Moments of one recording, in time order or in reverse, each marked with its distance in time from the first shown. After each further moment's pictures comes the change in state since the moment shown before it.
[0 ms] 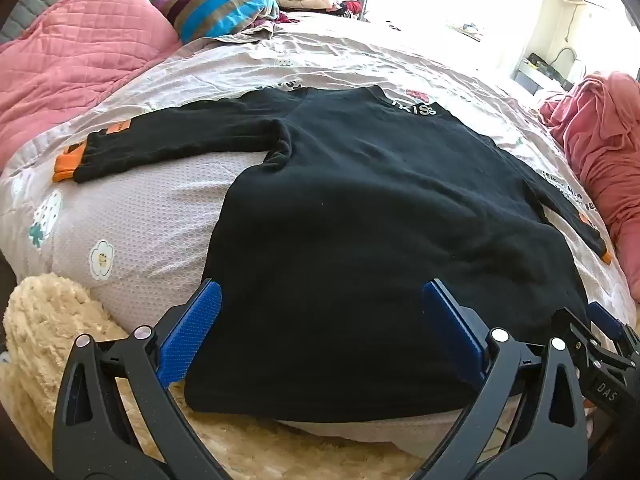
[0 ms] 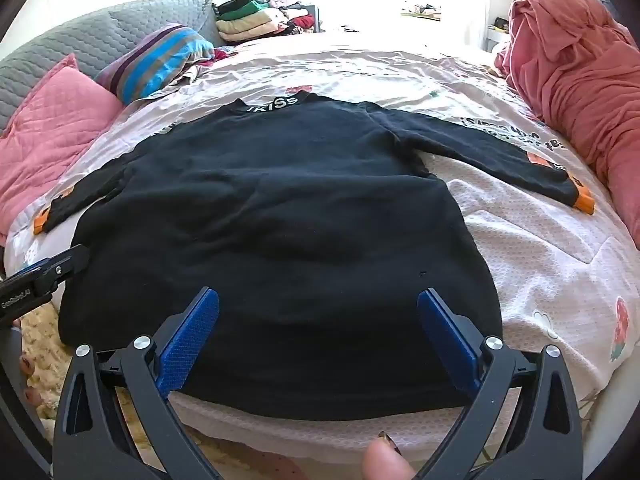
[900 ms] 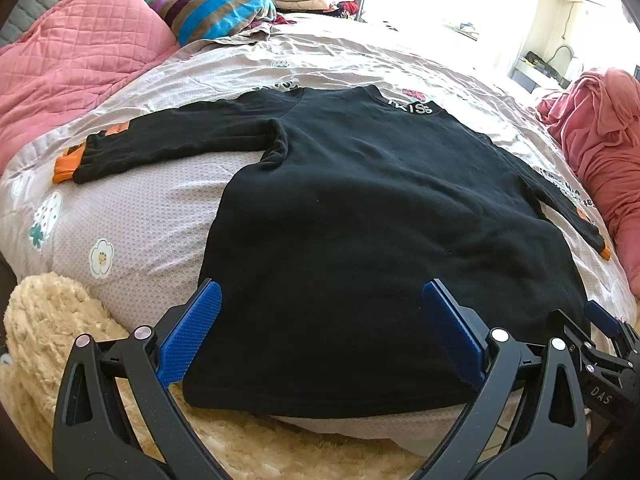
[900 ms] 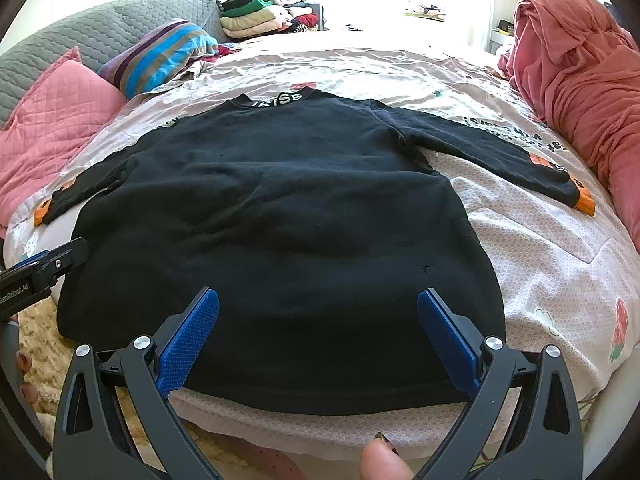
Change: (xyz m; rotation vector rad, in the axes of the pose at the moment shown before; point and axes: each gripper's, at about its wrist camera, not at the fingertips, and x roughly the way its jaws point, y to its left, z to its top) left arm -0.005 -0.004 -0.001 0.011 -0.007 0.007; right arm -0.004 0.004 -0.006 -0.033 -0.005 -0.017
